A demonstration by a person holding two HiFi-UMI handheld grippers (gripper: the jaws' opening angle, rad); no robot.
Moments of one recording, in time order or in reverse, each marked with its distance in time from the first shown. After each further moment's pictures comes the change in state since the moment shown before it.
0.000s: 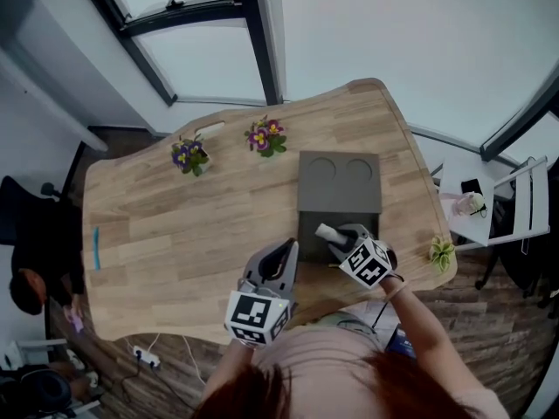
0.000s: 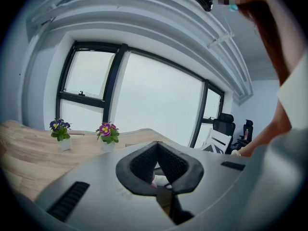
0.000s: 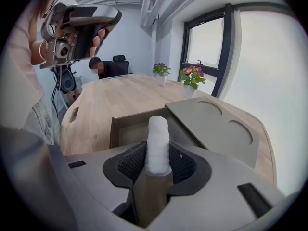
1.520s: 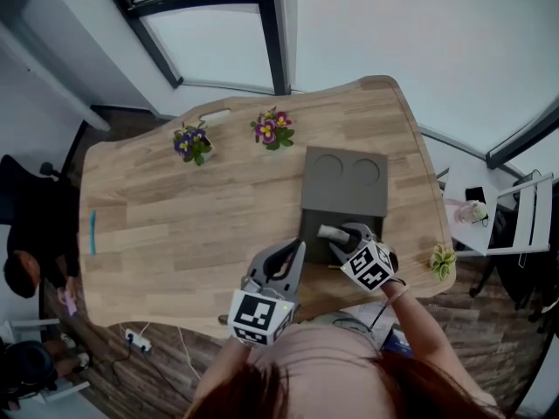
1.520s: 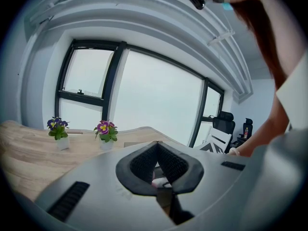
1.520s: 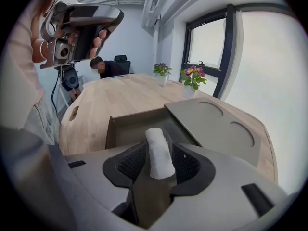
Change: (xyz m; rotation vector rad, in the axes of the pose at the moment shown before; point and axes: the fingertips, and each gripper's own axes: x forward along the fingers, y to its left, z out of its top) left arm 0.010 -0.003 -0.005 0.009 0.023 -0.002; right arm 0.003 -0.004 0.002 -0.015 -0.008 0.011
